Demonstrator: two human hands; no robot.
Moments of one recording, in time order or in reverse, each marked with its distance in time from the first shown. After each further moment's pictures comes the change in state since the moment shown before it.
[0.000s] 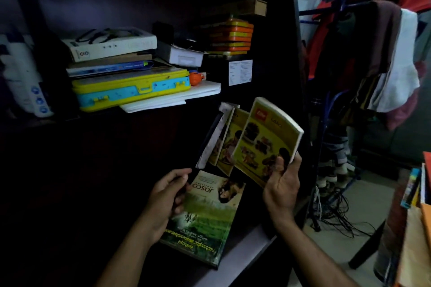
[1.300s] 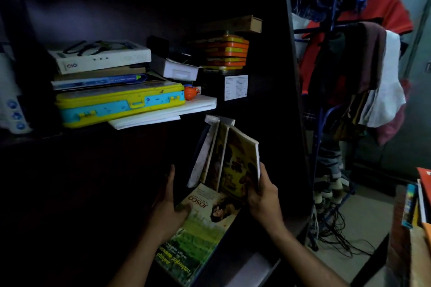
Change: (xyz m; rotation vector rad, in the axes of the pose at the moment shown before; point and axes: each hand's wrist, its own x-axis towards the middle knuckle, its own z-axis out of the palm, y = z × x) left_hand 0.049 -0.021 -0.004 0.869 0.027 0.267; right_hand 0.013 0.013 0.017 0.058 -0.449 -0.053
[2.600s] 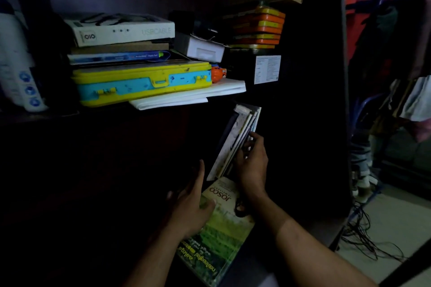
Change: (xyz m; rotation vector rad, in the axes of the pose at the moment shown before) left_hand -0.004 0.009 -0.004 0.328 -0.181 -0.027; right_hand 0.065 0.014 0.107 -0.093 0.215 0.117
